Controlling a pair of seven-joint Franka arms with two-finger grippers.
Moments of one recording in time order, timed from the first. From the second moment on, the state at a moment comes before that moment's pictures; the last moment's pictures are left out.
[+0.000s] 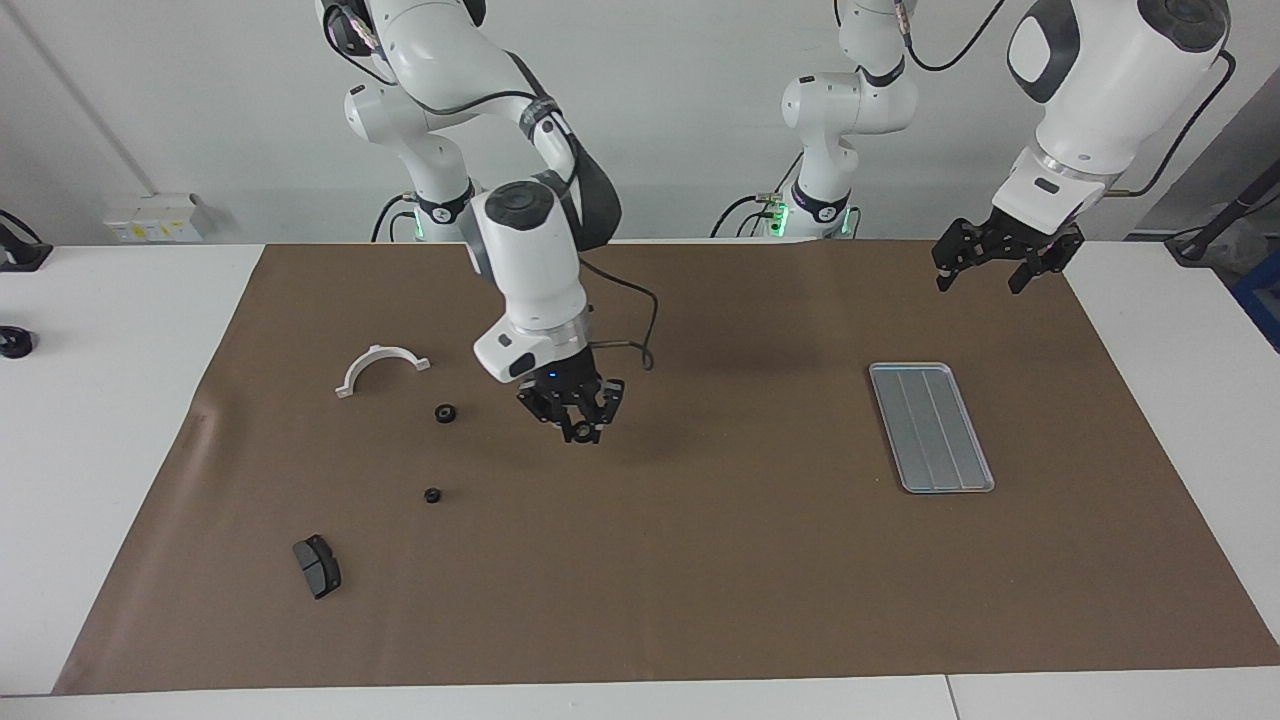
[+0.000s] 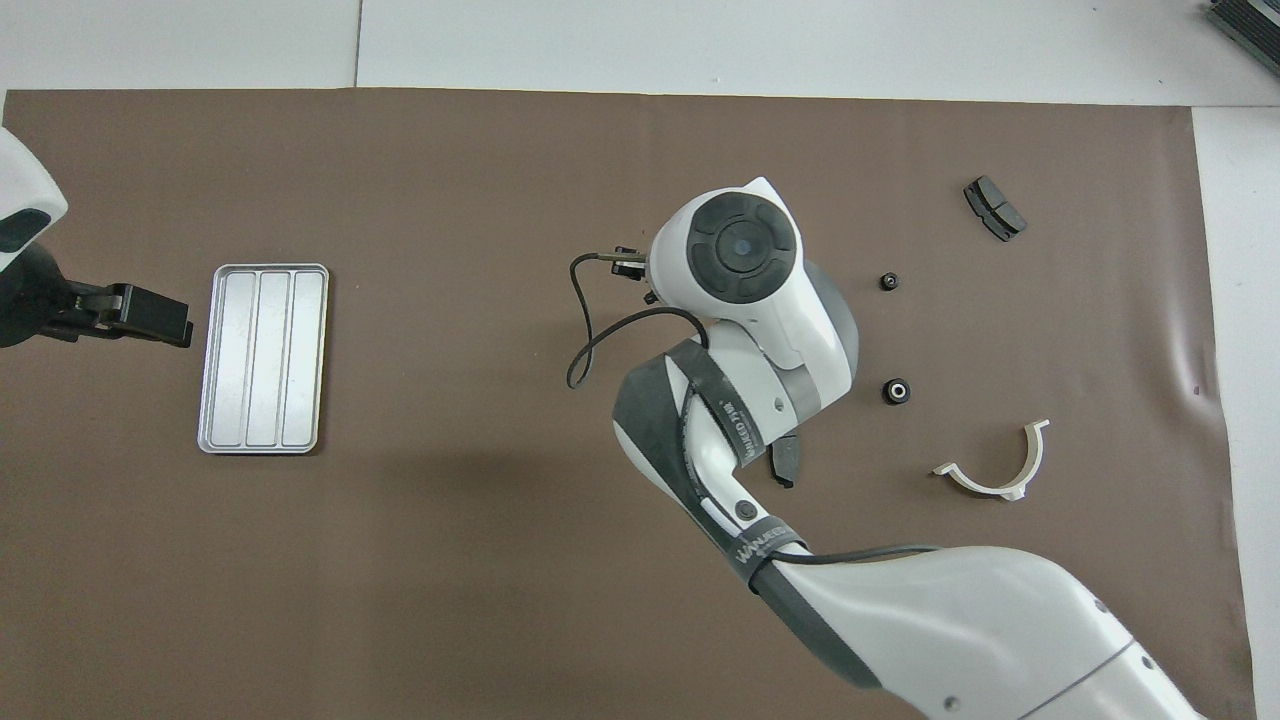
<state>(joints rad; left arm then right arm) -0.08 -0.01 0.02 -1.65 -0.01 1.62 0.05 0.54 0.55 0.00 -1.47 -0.10 2.24 0.78</state>
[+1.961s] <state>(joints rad) -0.40 0.25 -0.01 -1.75 -0.01 2.17 -0.20 0.31 0.23 -0.02 -1.88 -0.14 2.22 0.30</state>
